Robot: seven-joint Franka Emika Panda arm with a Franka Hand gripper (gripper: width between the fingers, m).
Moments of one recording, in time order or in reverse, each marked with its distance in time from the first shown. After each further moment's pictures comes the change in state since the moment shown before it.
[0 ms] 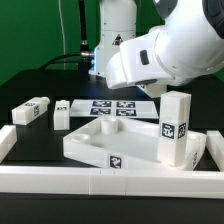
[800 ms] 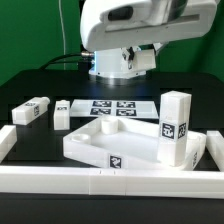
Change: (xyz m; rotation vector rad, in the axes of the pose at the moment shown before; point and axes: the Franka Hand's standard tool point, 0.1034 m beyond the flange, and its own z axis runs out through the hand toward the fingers) arm -0.028 0.040 -0.073 -0.025 0.445 0.000
